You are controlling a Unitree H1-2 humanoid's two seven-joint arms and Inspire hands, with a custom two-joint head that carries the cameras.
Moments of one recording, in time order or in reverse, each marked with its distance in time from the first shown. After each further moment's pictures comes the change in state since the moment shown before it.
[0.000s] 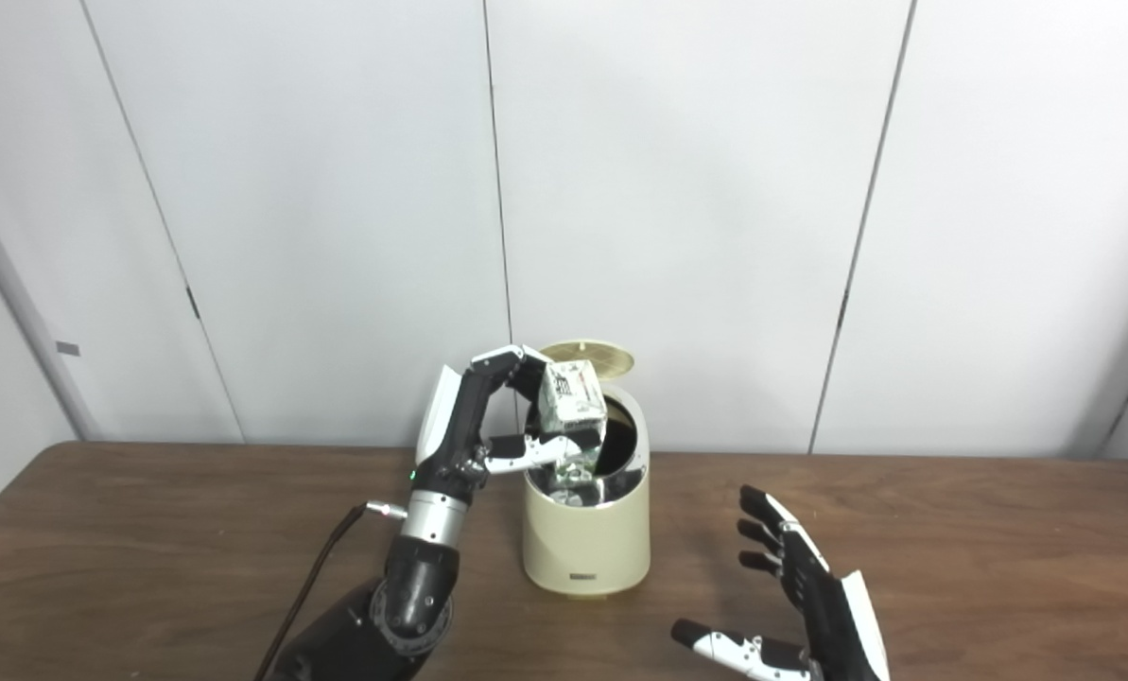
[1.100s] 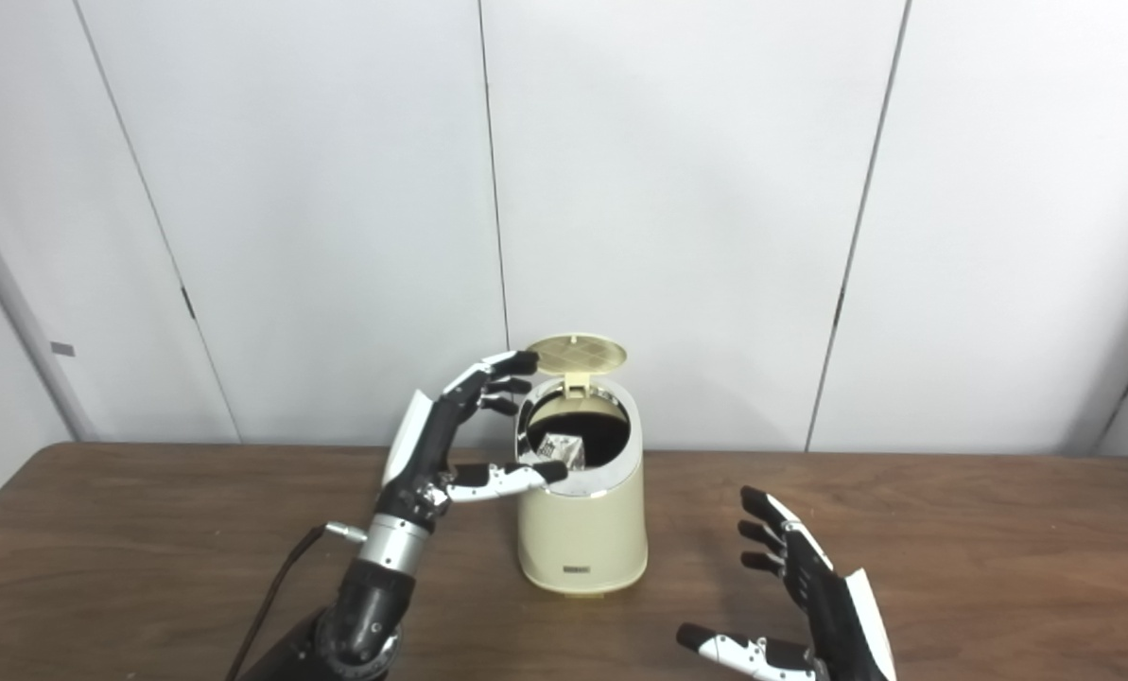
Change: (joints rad) left arm 0.150 0.059 0.129 -0.234 -0.043 0.020 -0.193; right arm 0.001 -0.016 -0.008 0.006 0.016 -0.001 0.023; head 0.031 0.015
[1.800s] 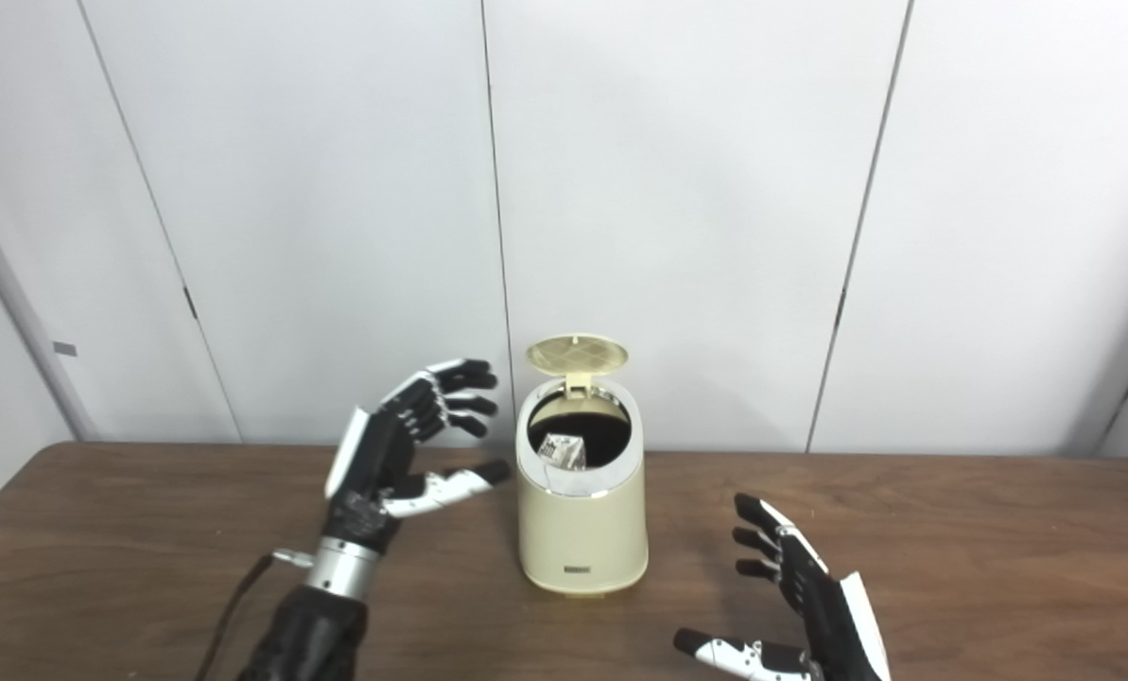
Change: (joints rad) left arm 0.138 -0.048 0.299 -0.170 -0.174 0.007 -0.372; right arm -0.003 0.000 0.004 0.016 -0.004 -0.002 0.000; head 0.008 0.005
